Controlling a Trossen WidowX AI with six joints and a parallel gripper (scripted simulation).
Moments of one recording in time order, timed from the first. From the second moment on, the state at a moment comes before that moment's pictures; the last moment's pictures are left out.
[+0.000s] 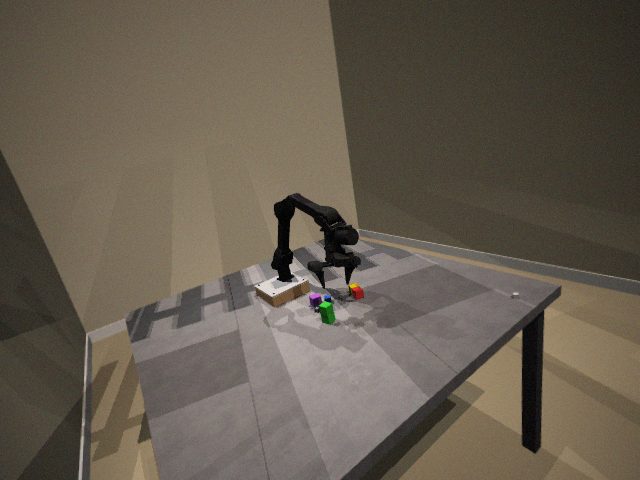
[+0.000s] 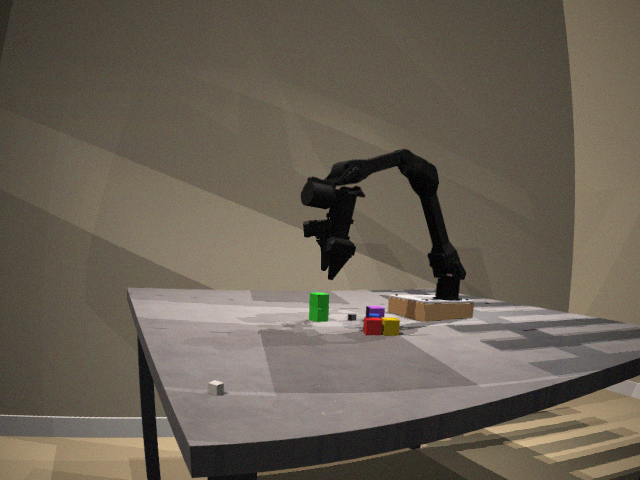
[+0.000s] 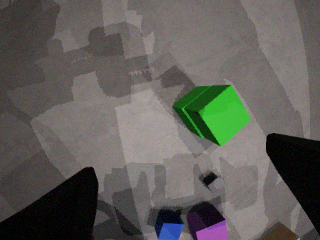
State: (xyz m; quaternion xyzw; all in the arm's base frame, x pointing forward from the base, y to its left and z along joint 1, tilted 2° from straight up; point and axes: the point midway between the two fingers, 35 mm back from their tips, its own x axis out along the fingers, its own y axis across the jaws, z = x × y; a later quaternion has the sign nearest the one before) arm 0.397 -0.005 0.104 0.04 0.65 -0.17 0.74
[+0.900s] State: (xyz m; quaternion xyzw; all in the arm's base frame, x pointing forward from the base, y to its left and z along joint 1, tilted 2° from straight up) arm 0.352 0.131 0.054 0.13 0.69 -0.13 0.70
